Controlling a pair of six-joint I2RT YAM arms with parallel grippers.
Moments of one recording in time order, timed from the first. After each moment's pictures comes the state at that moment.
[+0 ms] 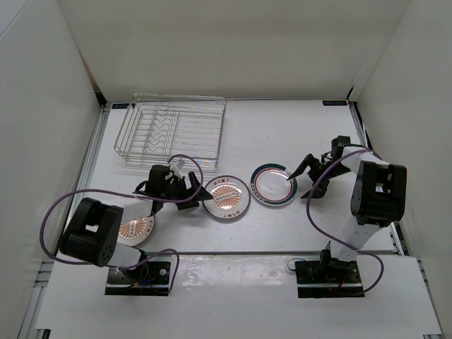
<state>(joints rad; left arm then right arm) -0.31 1.41 0.43 0.23 0.59 -0.69 -0.11 1.75 1.06 -0.81 -0.62 0.51</state>
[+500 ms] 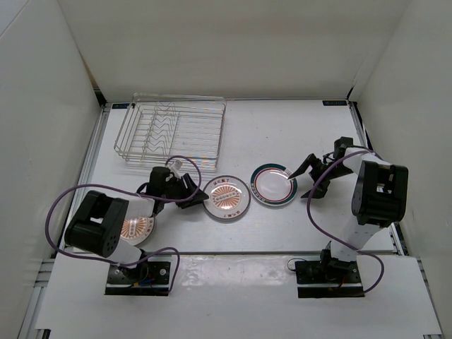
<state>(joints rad) -0.31 1.49 0.42 0.36 0.55 -0.80 -0.14 1.75 1.04 -0.79 -0.66 0.52</state>
